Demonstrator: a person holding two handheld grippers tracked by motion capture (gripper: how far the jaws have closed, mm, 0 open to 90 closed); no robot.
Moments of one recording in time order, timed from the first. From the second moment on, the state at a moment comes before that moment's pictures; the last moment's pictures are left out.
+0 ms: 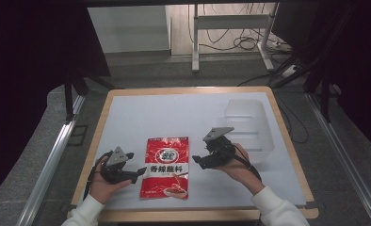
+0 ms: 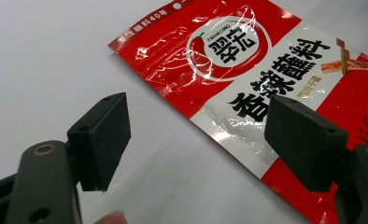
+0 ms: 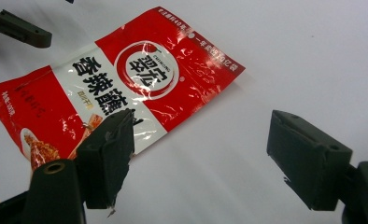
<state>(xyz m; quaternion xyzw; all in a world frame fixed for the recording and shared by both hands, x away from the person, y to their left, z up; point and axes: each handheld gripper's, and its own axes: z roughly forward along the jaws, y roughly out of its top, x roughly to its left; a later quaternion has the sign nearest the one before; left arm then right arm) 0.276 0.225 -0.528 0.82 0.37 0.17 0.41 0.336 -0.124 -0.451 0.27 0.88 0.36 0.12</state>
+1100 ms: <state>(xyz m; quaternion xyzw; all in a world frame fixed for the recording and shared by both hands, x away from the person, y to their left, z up) 0.276 0.226 -0.530 0.83 0.36 0.17 0.39 0.410 -0.062 -0.458 0.25 0.92 0.27 0.09</state>
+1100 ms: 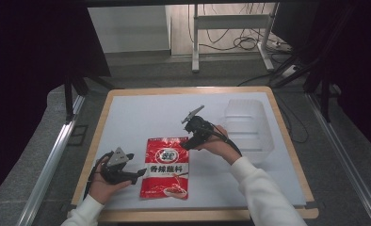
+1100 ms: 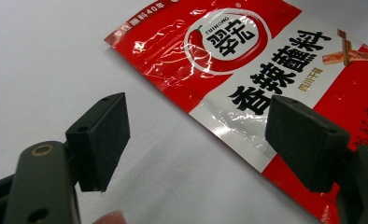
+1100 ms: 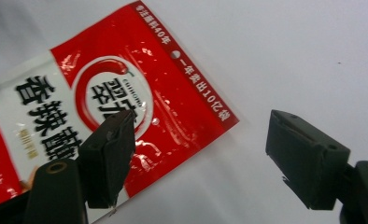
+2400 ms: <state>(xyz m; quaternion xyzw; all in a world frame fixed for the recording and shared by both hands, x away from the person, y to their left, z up) 0.277 0.229 -0.530 0.82 0.37 0.18 0.39 0.469 -0.049 -0.503 0.29 0.93 0.21 -0.03</state>
